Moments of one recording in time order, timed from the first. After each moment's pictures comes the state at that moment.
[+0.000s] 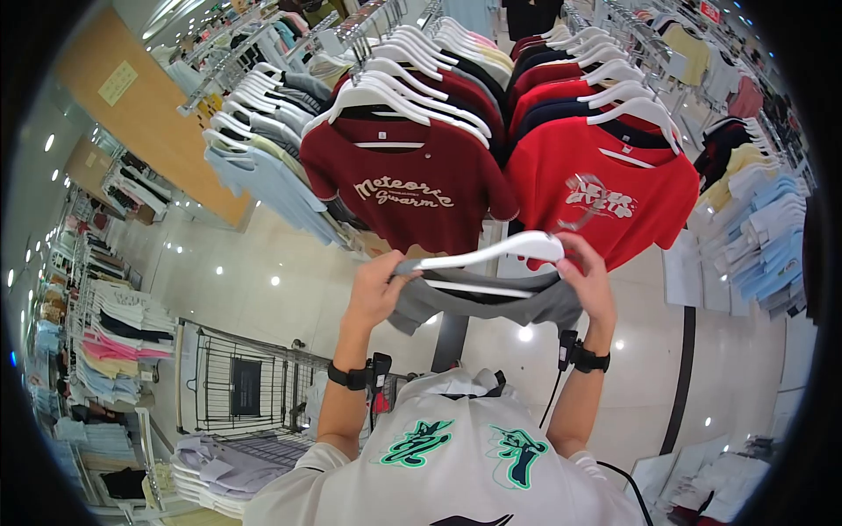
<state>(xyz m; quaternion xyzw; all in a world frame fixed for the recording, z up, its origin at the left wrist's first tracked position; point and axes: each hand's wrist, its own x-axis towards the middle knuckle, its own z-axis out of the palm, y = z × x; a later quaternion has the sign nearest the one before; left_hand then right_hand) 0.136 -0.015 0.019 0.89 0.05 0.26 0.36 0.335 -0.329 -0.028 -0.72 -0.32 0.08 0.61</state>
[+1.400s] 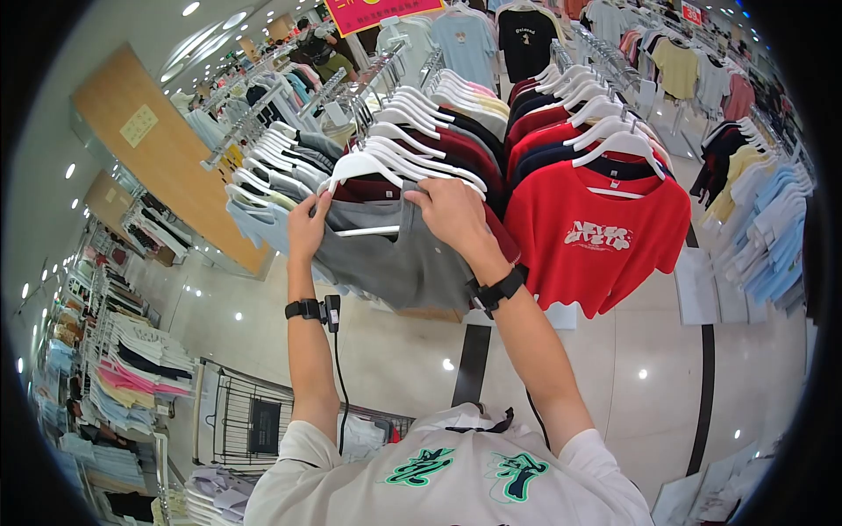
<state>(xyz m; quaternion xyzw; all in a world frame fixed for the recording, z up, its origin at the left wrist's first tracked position) 0.218 0.178 0.100 0.87 0.20 0.38 0.23 0.361 -0.092 0.105 -0.78 -0.42 -0.12 0.45</state>
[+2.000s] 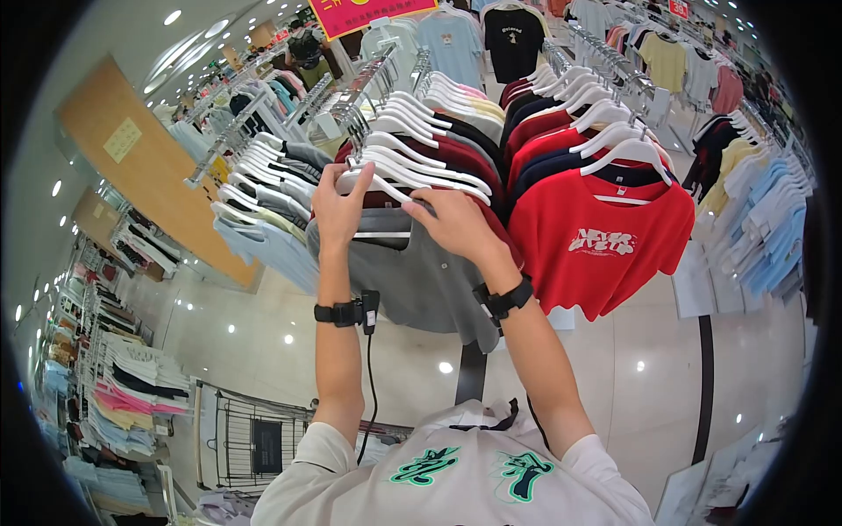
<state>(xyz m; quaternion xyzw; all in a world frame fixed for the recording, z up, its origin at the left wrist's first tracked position) 0.305 0.119 0.131 0.80 0.15 0.47 0.33 0.380 -0.074 0.096 -0.72 -0.46 -0.03 0.51</state>
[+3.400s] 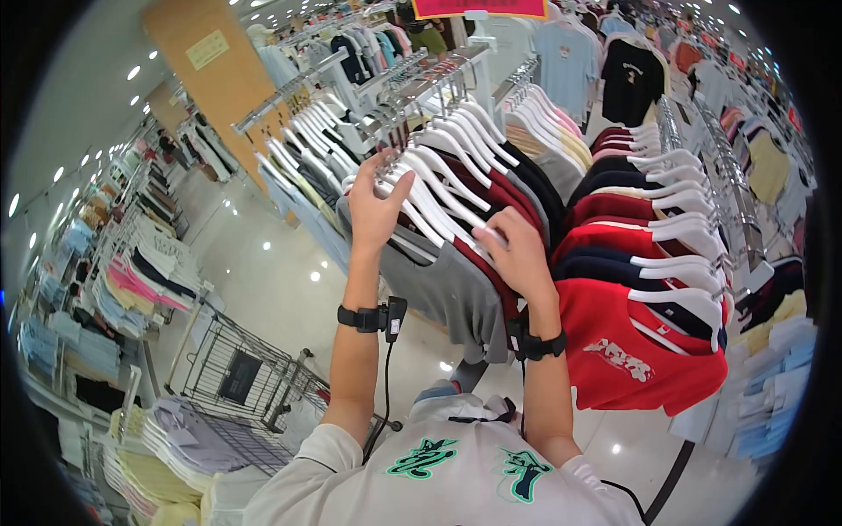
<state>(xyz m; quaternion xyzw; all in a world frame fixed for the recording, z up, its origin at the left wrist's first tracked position) 0.353 0.119 0.116 0.77 0.18 0.57 0.24 0.503 -0.074 0.068 -0.61 -0.52 -0.05 0.59</state>
